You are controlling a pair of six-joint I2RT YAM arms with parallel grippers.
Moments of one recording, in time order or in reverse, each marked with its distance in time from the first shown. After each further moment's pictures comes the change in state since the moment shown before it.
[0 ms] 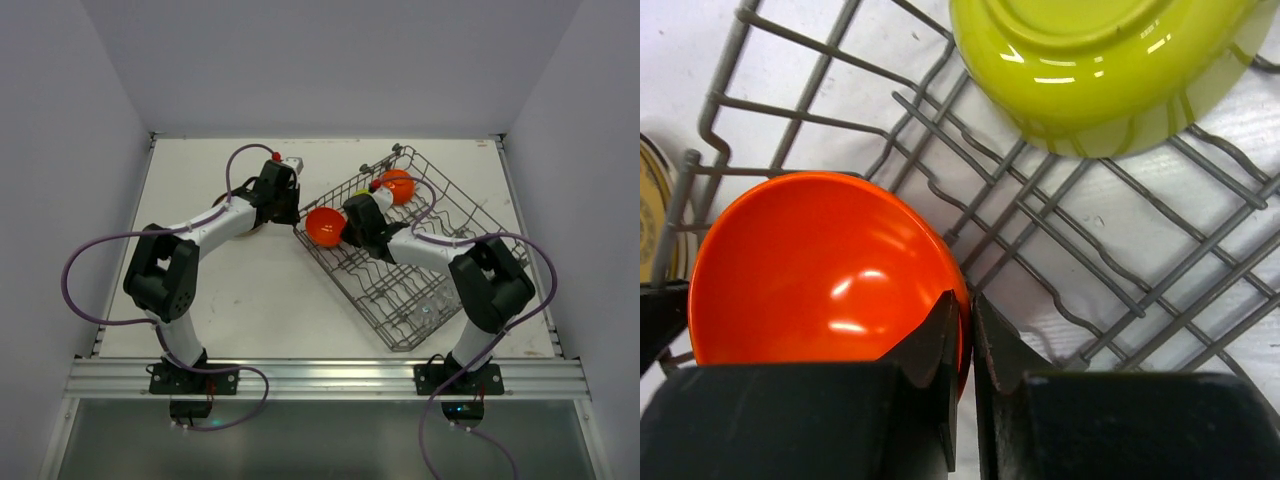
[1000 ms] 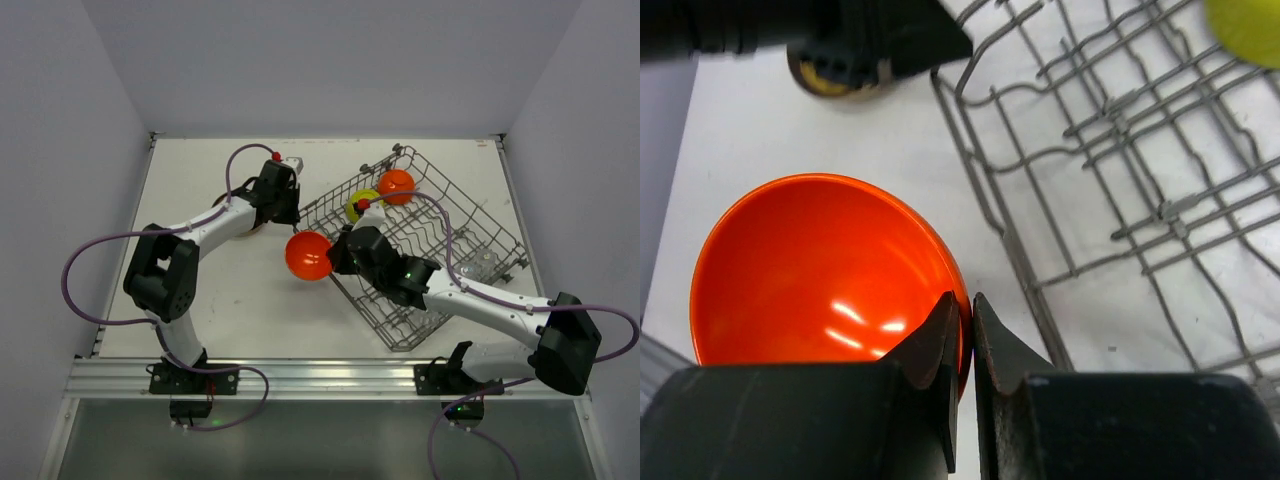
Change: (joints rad) left arm 0.001 0.000 -0.002 0.008 0.003 0.005; right arm 0.285 -0.458 -0.137 -0.112 0.052 -0.154
